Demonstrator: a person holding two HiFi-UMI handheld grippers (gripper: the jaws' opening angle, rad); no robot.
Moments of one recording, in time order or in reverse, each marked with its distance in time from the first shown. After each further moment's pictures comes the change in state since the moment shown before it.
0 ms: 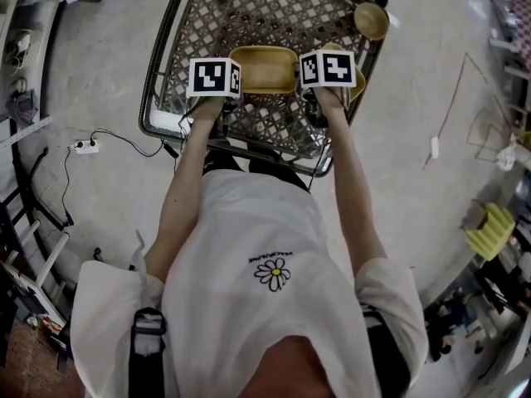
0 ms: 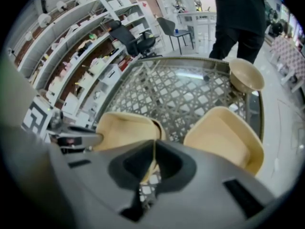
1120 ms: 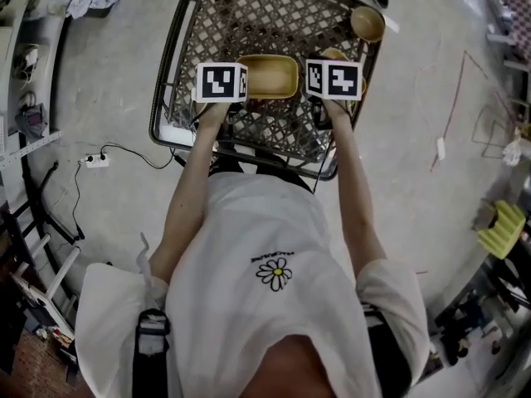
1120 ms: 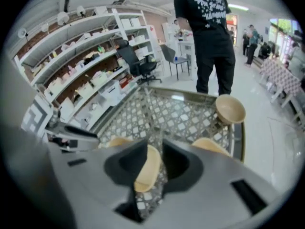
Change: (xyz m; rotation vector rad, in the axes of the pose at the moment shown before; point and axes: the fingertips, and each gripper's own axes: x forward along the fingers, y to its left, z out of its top) left arm -0.028 -0.008 0.038 0.132 -0.139 0.058; right arm -0.047 0.003 0.041 -0.073 -0.270 -0.100
